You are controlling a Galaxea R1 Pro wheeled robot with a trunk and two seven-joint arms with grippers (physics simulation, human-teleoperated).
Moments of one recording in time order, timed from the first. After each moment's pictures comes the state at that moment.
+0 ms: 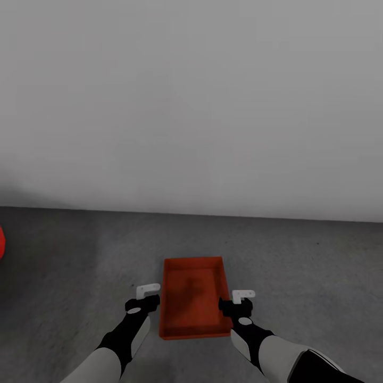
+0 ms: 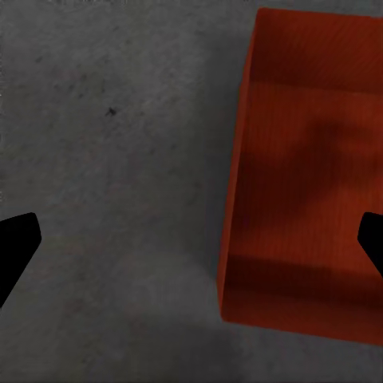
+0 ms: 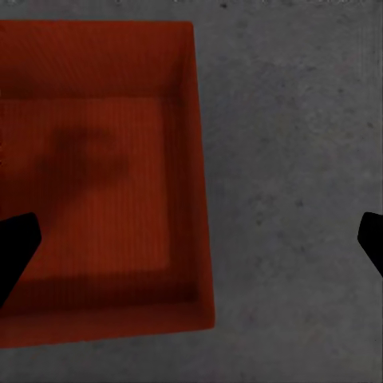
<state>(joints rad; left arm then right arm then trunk) -0.60 -0.16 0.04 -0.46 0.02 0.08 0.28 -0.75 0.15 0.72 -0.02 -0.64 -0.28 -0.26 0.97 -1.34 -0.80</state>
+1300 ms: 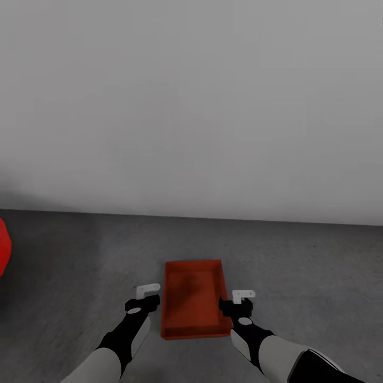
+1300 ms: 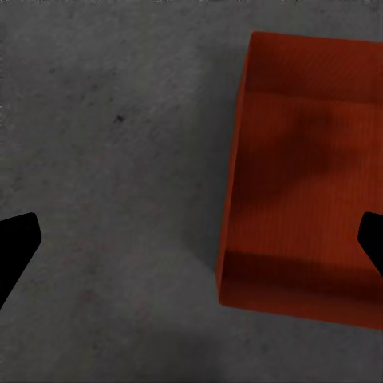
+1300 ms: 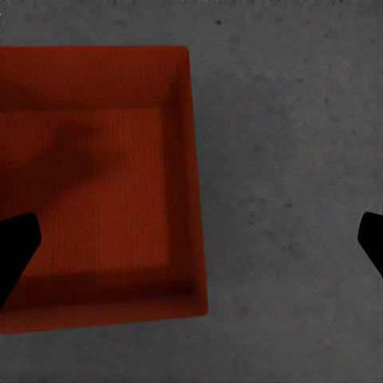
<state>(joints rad) -0.60 -0.16 0.04 -0.46 0.02 0.08 0.28 -0.75 0.15 0.72 -0.02 -0.64 -0.28 -0.26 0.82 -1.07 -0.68</state>
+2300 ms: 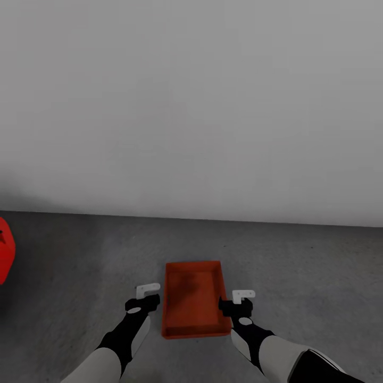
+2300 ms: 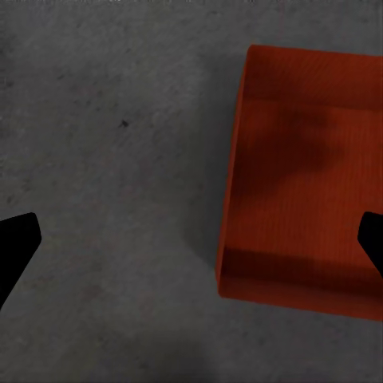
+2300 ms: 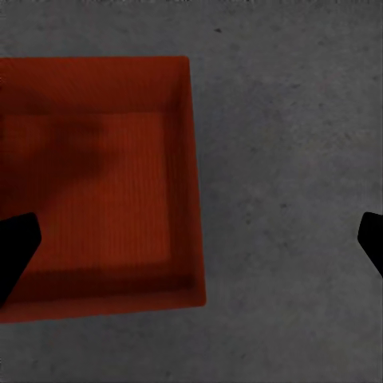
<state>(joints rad) -0.60 -0.16 0.04 -0.46 0.02 0.08 0.28 -0.75 0.15 0.72 -0.02 -0.64 -0.28 -0.25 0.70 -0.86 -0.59</state>
